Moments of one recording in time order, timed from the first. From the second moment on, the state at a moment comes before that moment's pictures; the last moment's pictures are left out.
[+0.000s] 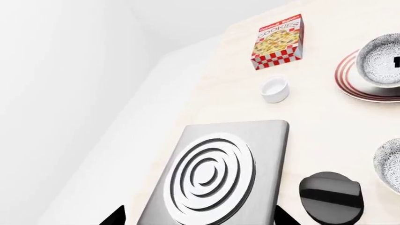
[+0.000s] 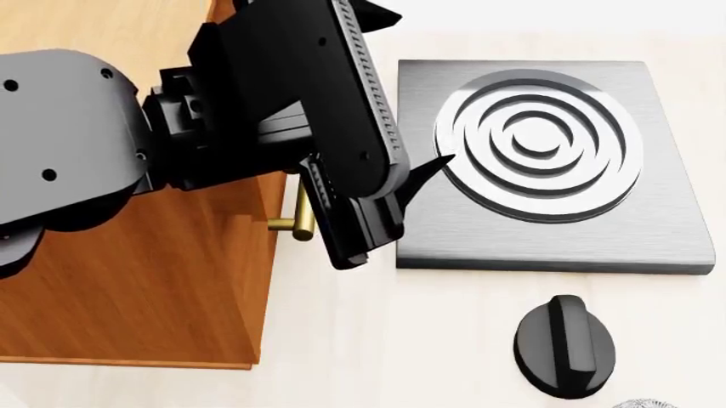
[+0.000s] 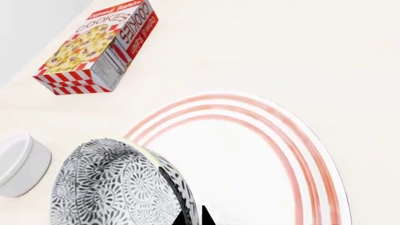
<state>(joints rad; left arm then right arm) -1.74 -0.37 1.33 -0.01 -0.96 -0.58 0.09 0.21 0.55 0.47 0.27 1.09 0.20 0.66</state>
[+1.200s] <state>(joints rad) -1.73 -0.39 1.32 0.01 -0.96 -0.59 0.08 0.13 0.61 0.51 0.06 1.09 0.24 0.73</state>
